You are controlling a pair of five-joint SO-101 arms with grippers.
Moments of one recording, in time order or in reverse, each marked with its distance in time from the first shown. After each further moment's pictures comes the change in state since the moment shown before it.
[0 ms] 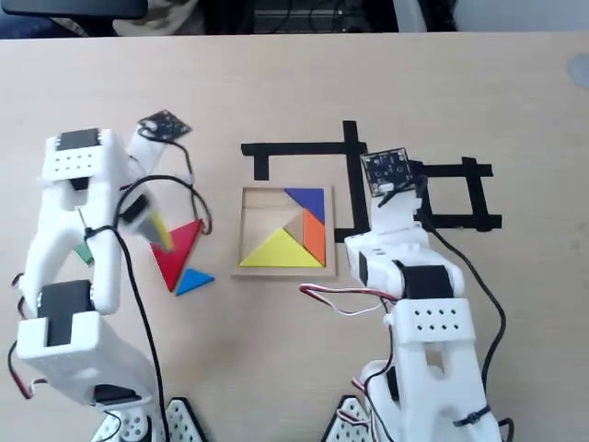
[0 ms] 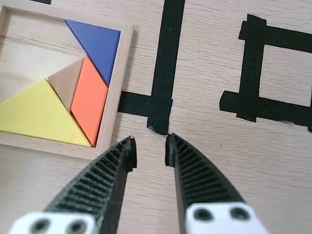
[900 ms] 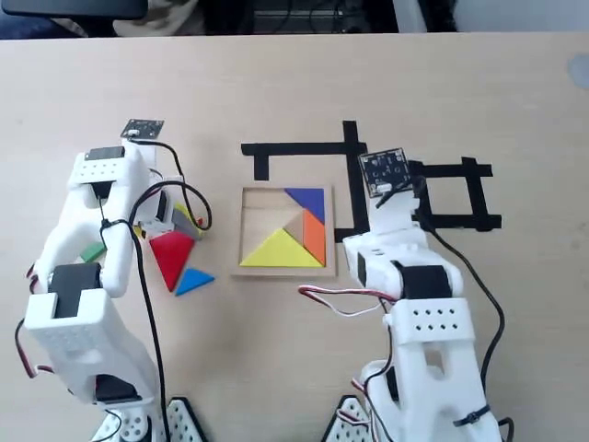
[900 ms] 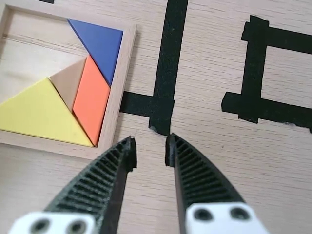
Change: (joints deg) left arm 1.7 7.3 6.2 -10.6 32.4; right arm -0.4 0.0 0.2 -0.2 0.0
